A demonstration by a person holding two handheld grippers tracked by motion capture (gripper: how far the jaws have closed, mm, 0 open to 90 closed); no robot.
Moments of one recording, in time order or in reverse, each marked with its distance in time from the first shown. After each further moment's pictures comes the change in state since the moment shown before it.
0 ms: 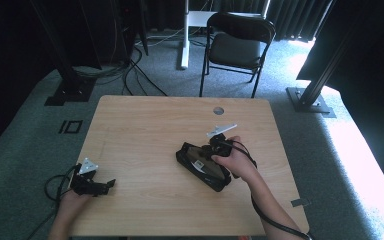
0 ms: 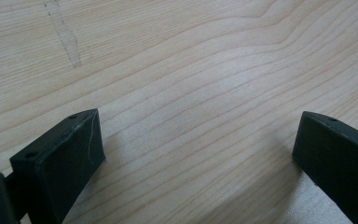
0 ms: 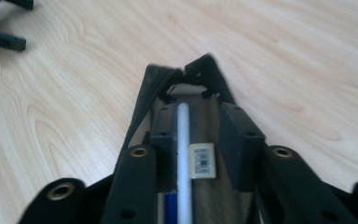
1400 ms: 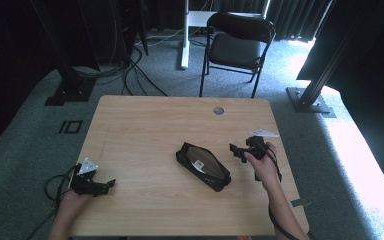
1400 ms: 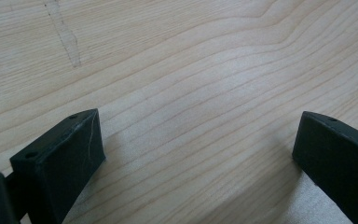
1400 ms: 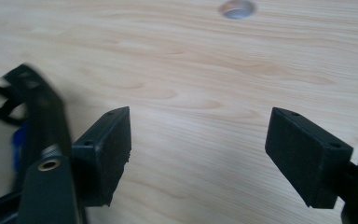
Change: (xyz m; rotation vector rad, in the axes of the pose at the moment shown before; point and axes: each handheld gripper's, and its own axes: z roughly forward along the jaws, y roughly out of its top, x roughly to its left) left arm 0.000 0.000 0.000 0.000 0.000 0.000; right arm -0.082 -0.074 -0.028 -0.180 -0.311 0.317
